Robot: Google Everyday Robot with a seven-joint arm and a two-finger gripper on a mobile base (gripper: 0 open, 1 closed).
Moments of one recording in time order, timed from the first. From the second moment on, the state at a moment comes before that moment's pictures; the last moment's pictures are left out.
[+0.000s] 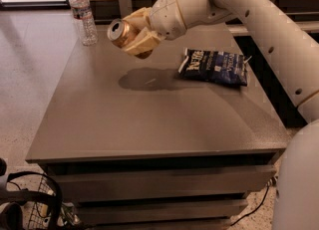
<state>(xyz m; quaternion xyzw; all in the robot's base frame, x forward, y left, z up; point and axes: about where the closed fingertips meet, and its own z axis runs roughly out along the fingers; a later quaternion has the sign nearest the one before) 0.644 0.065 0.943 -0.71 0.45 0.27 0.47</state>
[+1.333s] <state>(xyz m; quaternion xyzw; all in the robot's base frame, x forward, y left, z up) 0.581 0.087 0.965 -0.60 0.44 0.40 0.54</state>
